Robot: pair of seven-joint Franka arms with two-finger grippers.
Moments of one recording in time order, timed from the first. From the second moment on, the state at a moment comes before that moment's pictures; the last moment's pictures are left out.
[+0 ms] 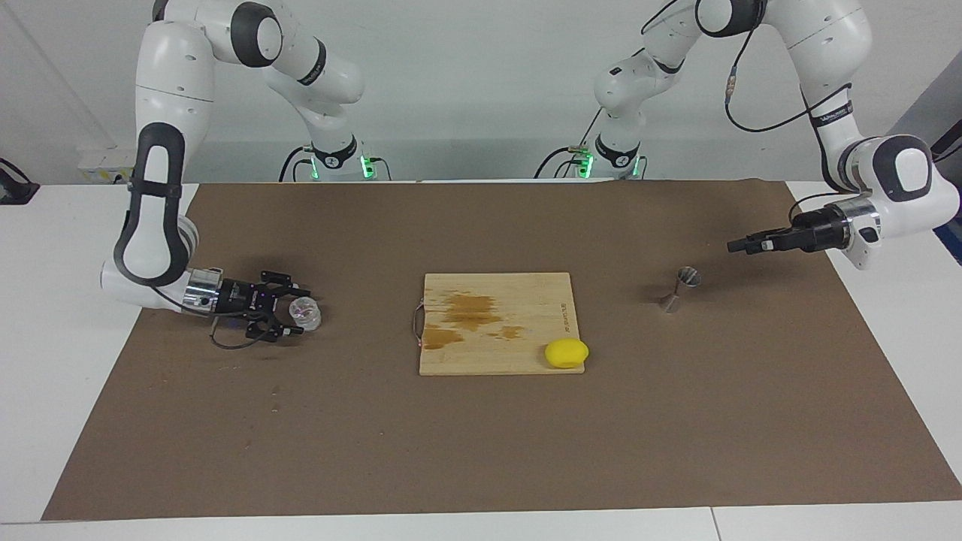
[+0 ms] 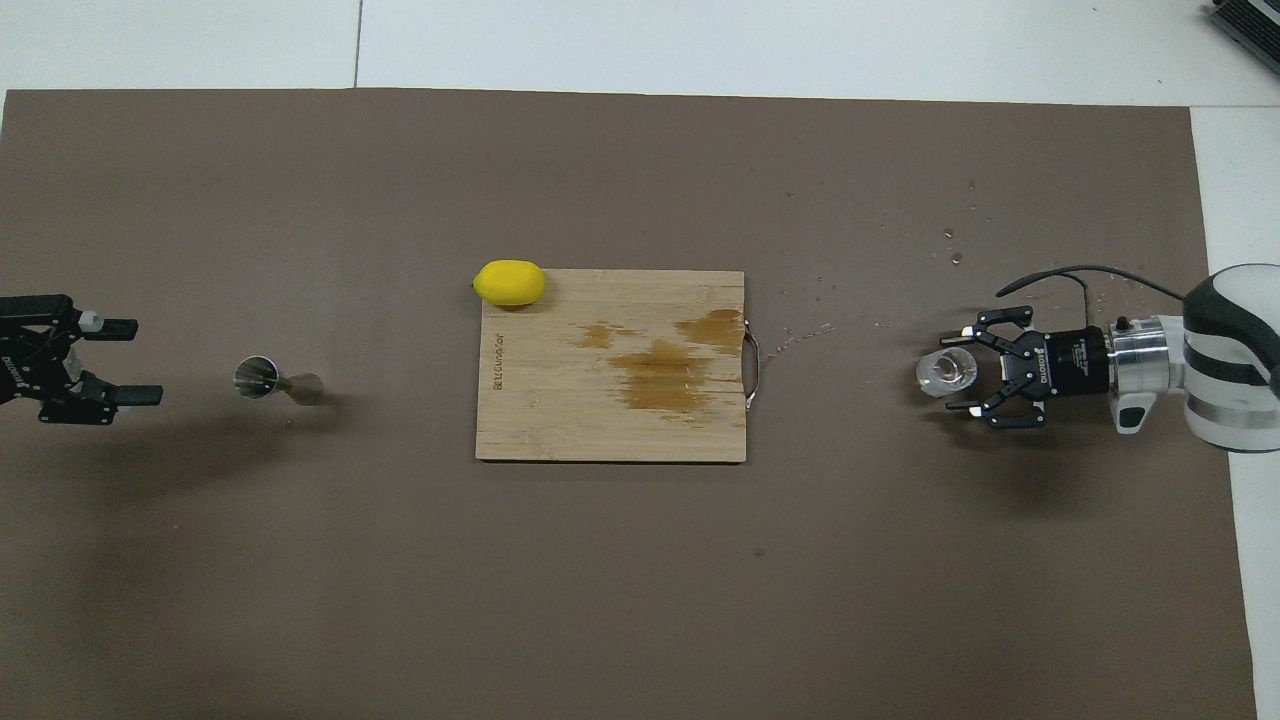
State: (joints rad) left arm 0.44 0.33 0.06 -1.81 -1.04 1.32 0.21; right arm -0.28 0.50 -0.08 -1.92 1.00 1.70 0.71
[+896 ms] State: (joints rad) left arm 0.47 0.49 0.06 -1.65 -1.06 1.09 1.08; right arm -0.27 0.50 -0.07 -1.90 1.05 1.70 0.67
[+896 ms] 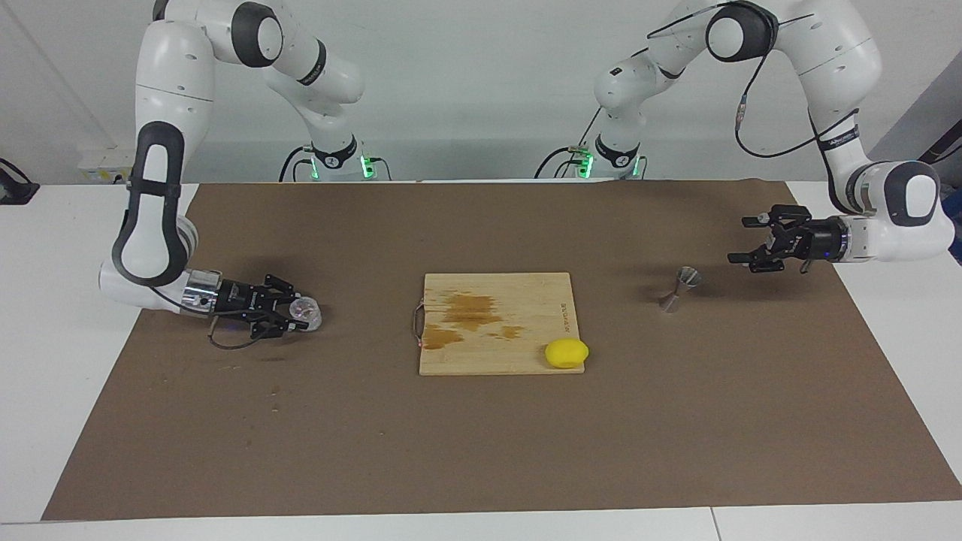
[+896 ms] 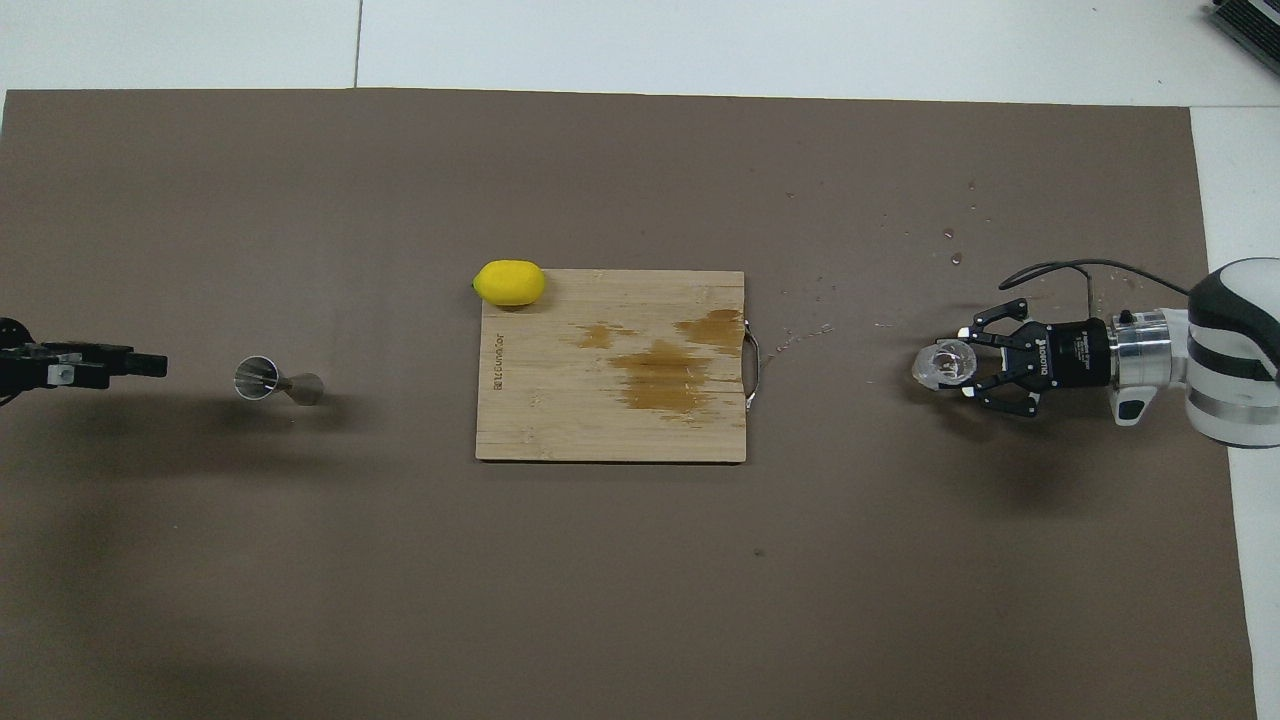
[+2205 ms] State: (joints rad) left arm 0.44 0.63 0.04 -1.69 -1.09 1.17 2.38; right arm -0.14 0.28 -0.07 -1.96 1.11 1.78 0.89
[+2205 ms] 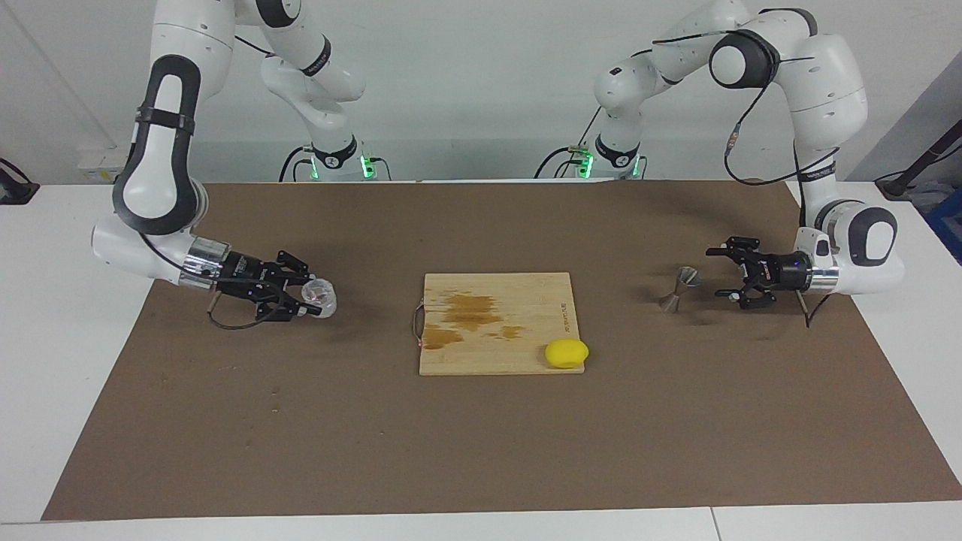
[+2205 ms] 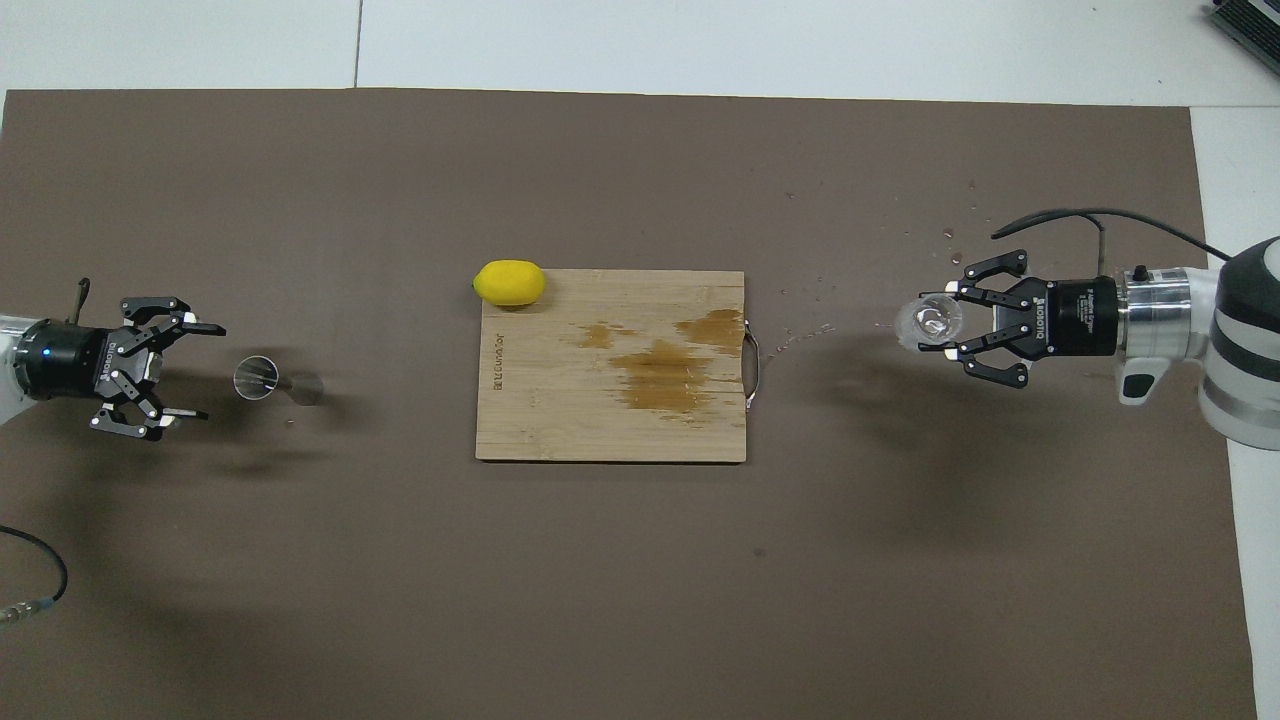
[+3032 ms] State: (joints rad) left arm 0.42 0.62 0.03 -1.82 -1.13 1.20 2.54; right arm -0.04 0.23 -0.07 -1.97 1.12 1.83 0.97
